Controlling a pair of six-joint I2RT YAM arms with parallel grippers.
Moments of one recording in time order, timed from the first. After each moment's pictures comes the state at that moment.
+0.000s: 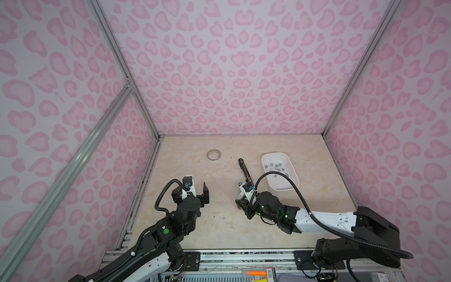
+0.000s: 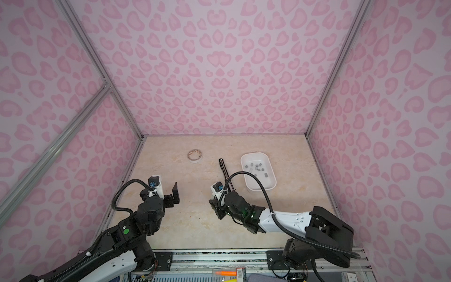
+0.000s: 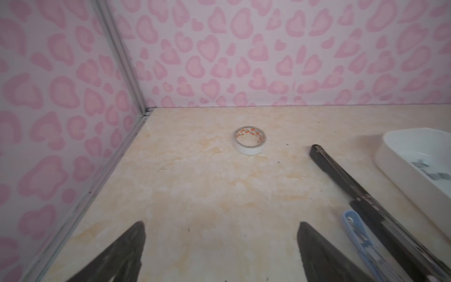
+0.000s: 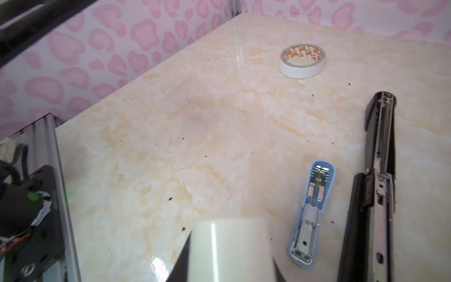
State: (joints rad) left arm -0.84 0.58 0.48 -0.31 -0.93 -0.30; right arm 1.04 1.41 0.62 0.29 0.13 0.29
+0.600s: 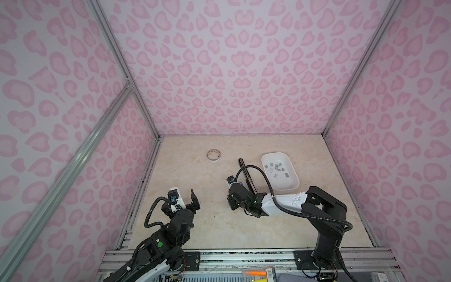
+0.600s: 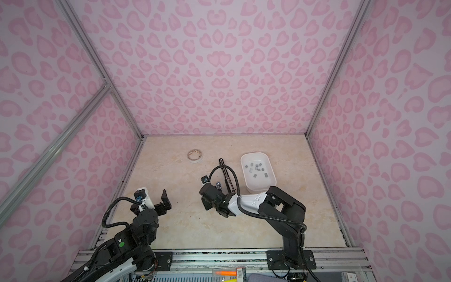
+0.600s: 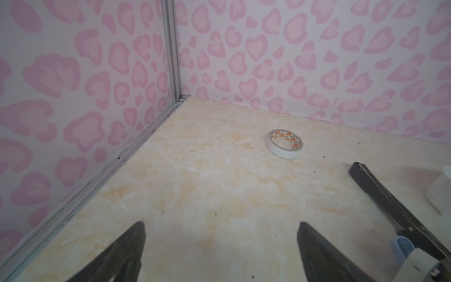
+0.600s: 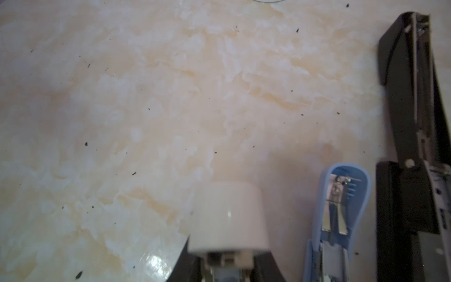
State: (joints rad) left arm -0.83 0.32 0.29 -0.35 -1.01 -0.43; right arm 1.03 1.86 1.02 0.02 0.28 0.40
